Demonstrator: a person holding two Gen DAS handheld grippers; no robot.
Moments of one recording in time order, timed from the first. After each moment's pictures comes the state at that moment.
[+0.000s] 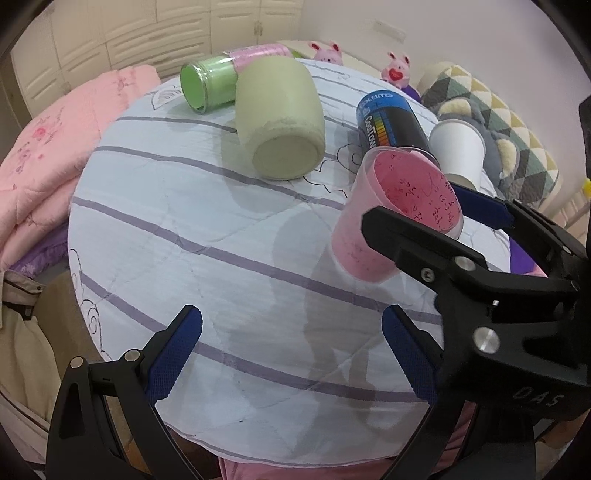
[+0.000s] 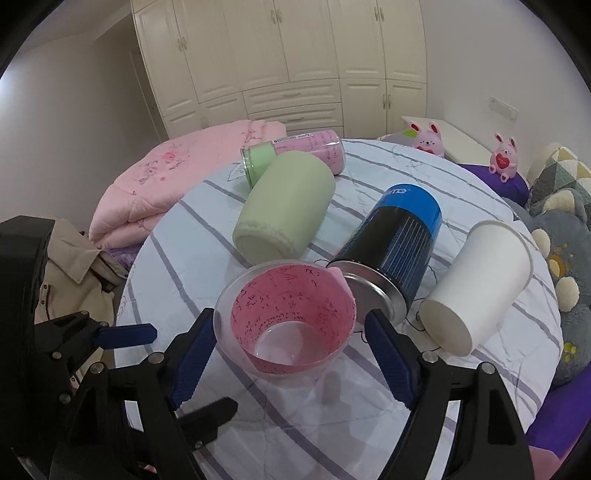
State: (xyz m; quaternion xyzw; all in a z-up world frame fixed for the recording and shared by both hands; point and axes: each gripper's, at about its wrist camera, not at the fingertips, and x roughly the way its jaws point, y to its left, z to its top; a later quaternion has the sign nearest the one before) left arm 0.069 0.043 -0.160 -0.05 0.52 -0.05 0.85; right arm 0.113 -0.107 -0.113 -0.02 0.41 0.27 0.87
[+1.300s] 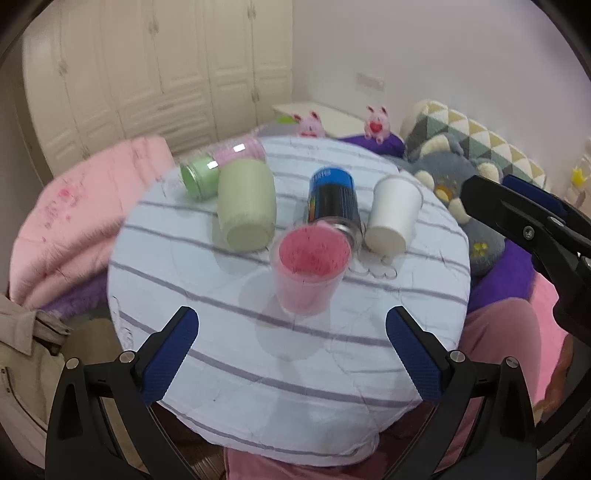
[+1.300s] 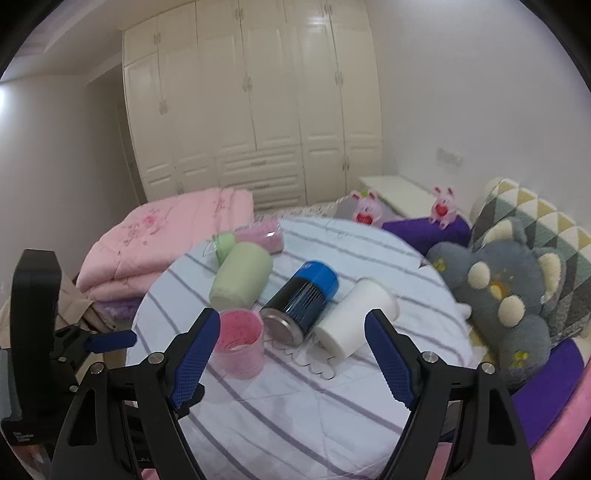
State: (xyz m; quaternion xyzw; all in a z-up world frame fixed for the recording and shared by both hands) left arm 0.018 -0.011 -0.089 0.01 0.40 -0.02 0.92; right arm 0.048 -0.193 -0.028 0.00 0.28 0.20 0.94
